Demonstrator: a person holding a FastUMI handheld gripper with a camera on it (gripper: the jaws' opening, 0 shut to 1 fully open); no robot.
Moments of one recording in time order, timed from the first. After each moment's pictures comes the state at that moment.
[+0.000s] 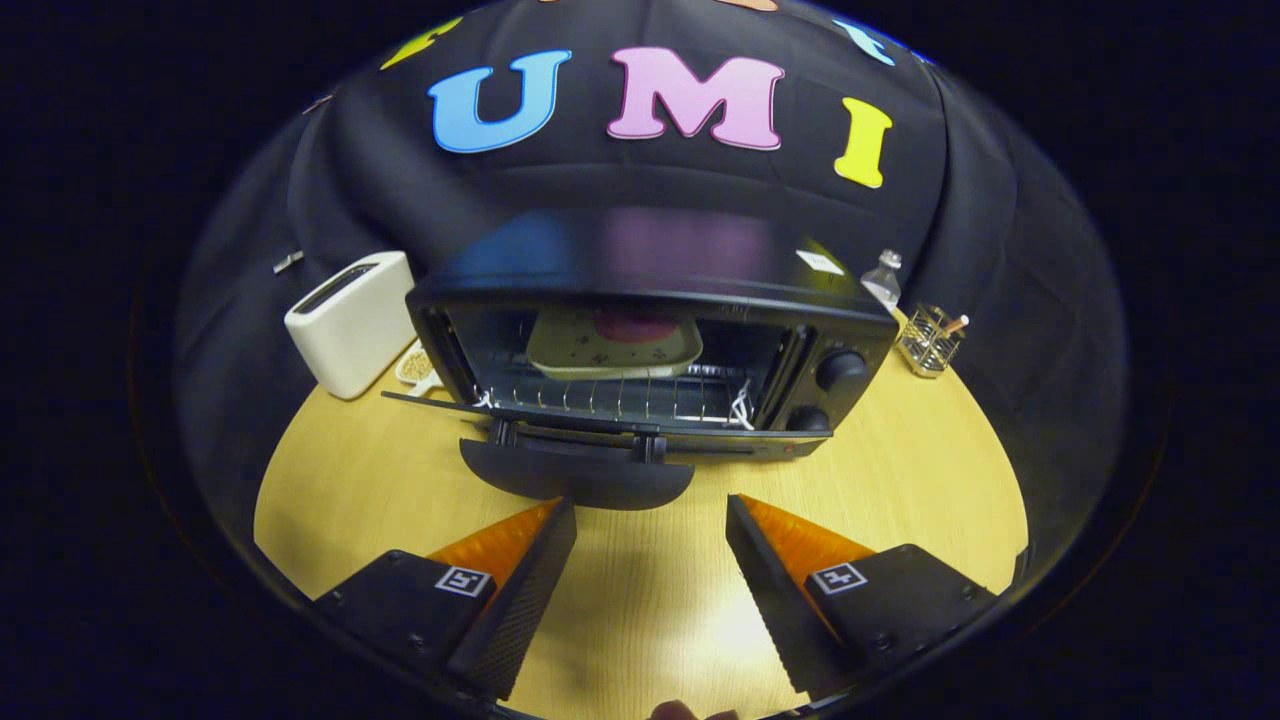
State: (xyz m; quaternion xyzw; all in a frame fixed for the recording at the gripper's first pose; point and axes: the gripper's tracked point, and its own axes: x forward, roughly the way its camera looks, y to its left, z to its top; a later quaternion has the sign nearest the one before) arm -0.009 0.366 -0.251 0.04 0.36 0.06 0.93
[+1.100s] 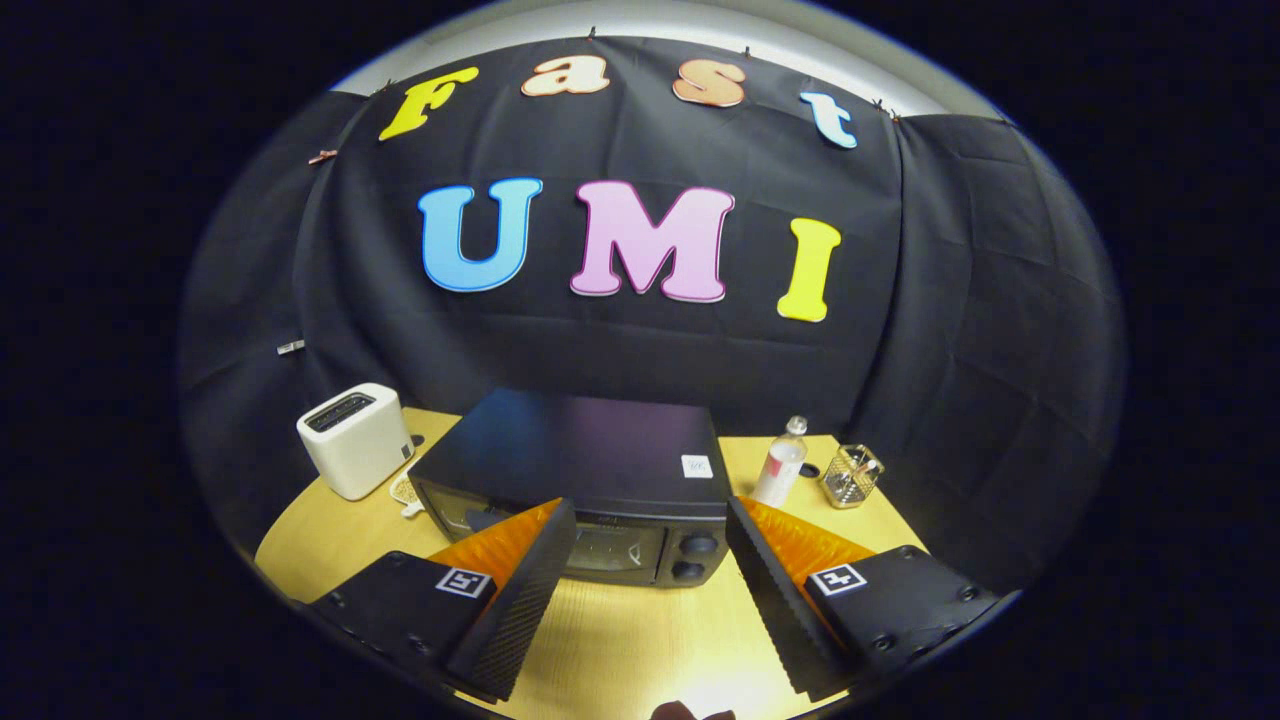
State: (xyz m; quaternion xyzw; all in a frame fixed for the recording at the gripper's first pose) arm 0.003 0.263 -0.080 0.04 0.17 0.03 0.98
